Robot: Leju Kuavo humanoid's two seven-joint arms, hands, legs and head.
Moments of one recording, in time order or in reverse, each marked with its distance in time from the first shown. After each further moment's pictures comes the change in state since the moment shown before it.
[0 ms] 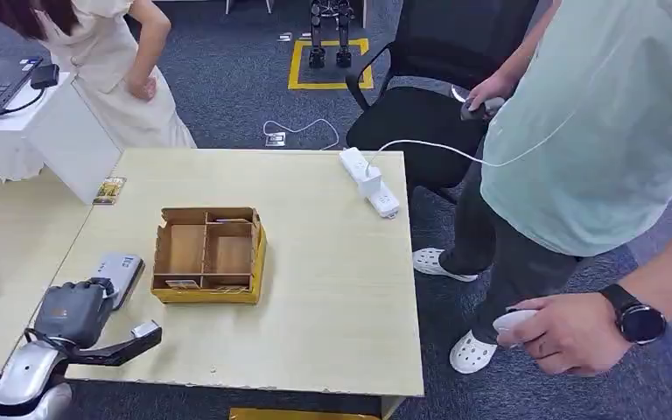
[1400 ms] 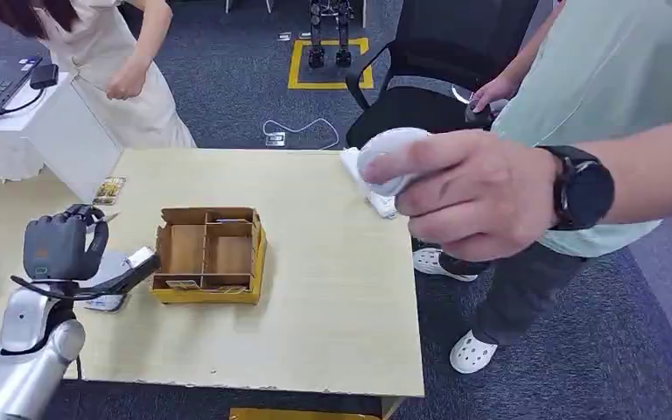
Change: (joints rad) left arm -0.276 -0.063 0.044 0.040 0.102 0.261 -0.096; right arm -0.027 -0.010 0.034 0.011 -0.039 -0.037 -0.041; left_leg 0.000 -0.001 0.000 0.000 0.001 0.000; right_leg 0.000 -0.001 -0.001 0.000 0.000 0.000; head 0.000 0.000
